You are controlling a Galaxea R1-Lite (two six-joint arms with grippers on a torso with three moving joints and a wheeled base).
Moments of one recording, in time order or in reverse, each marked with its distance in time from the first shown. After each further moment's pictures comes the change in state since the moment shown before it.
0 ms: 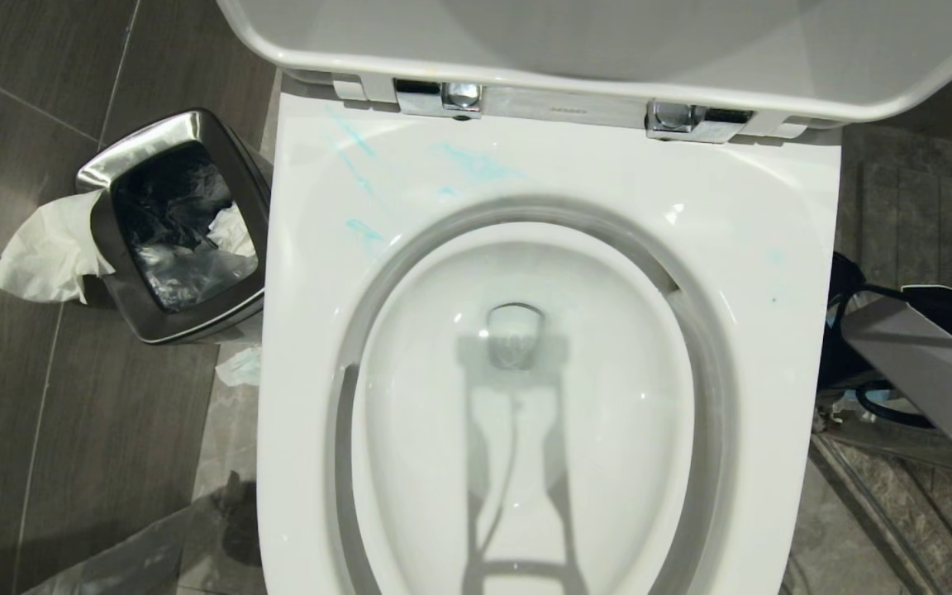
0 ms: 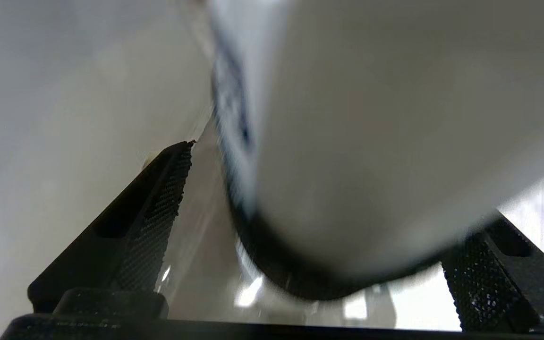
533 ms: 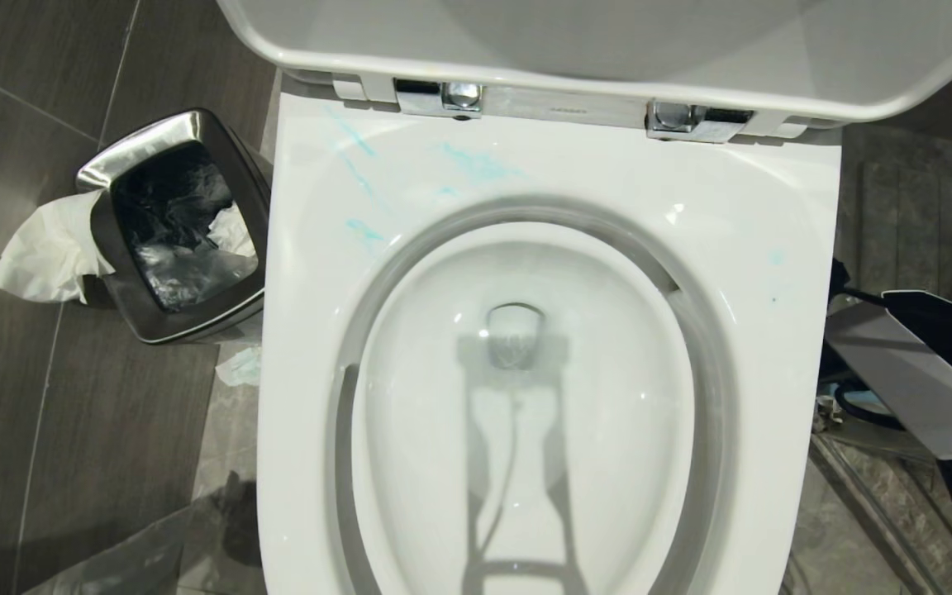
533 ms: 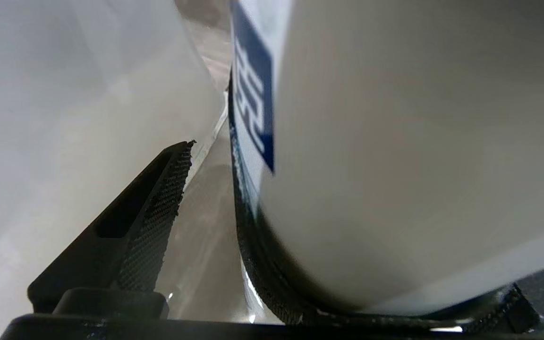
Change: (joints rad) left arm 0.000 0.000 0.000 0.000 -0.001 0.000; right arm 0.014 0.062 -0.123 0.000 0.000 0.005
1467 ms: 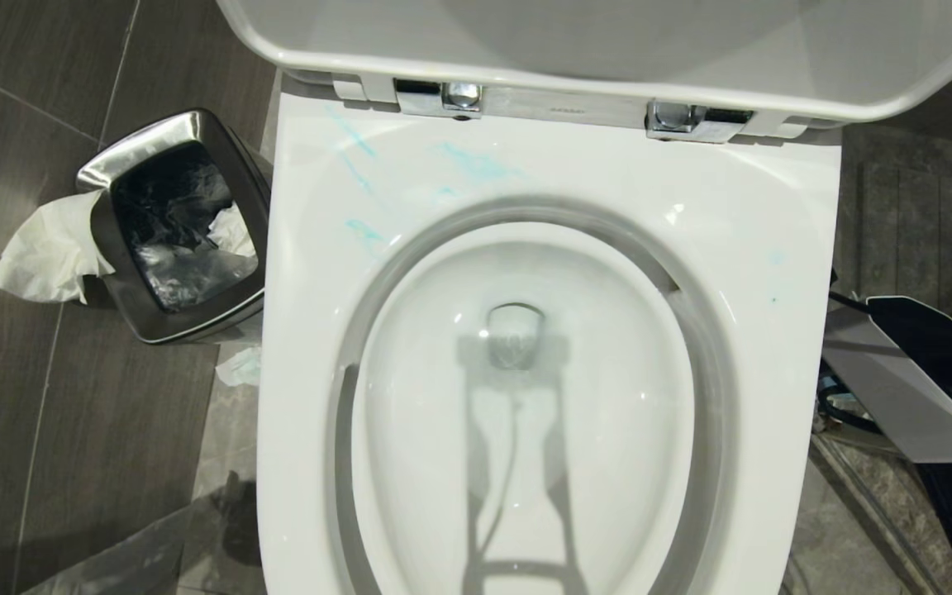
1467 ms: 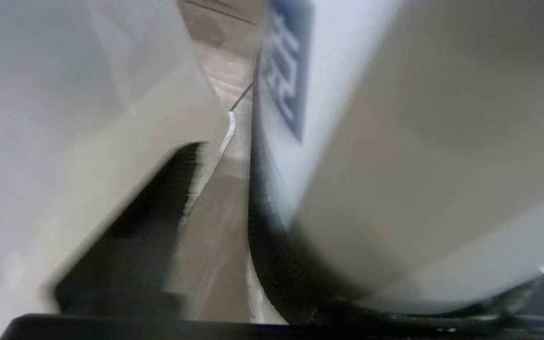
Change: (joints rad) left arm 0.000 0.000 0.000 0.000 0.001 0.000; right arm 0.012 0.053 -0.111 0.001 0.005 -0.003
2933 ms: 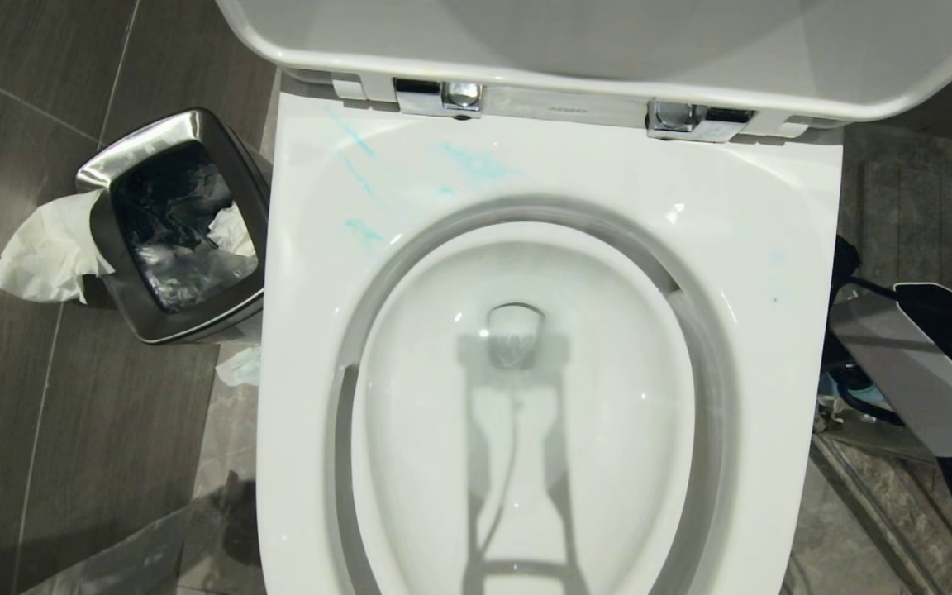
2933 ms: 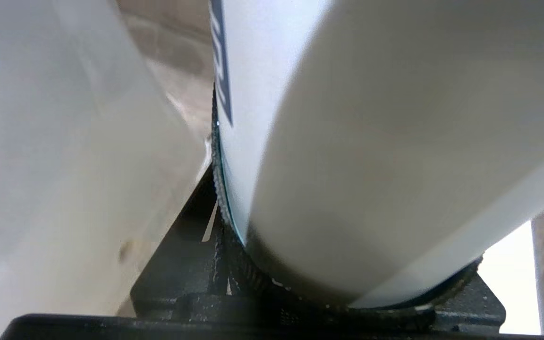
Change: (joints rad) left arm 0.000 0.000 0.000 0.000 0.000 0.000; right arm -0.018 -0.065 0.015 0.000 -0.010 0.000
